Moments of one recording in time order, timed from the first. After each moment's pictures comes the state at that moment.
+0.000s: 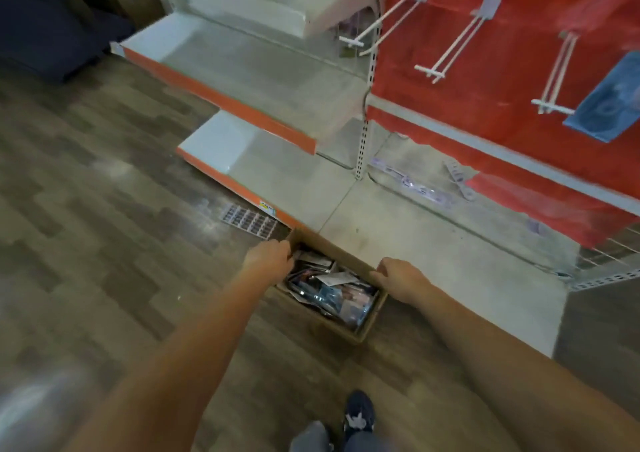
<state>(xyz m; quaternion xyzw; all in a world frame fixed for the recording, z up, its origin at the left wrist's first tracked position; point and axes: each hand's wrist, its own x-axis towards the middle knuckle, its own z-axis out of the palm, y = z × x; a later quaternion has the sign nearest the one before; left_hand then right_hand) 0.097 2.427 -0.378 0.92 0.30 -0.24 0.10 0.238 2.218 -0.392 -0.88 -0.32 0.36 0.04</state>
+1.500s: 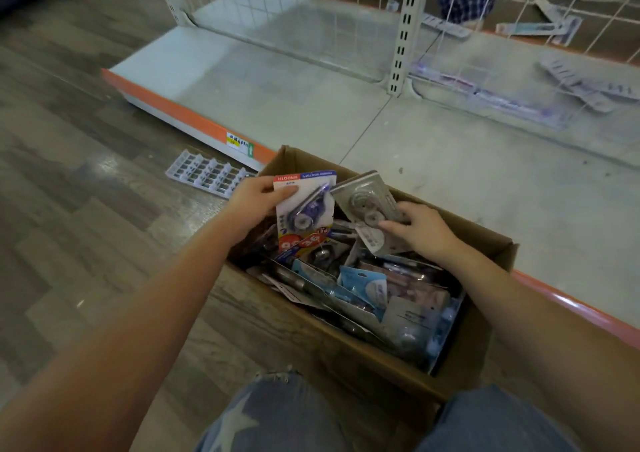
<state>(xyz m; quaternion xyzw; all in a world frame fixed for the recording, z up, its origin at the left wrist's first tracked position) 0.143 2.542 -0.814 0.75 0.35 0.05 0.56 0.296 2.313 -0.846 -0.83 -0.34 0.27 0.35</state>
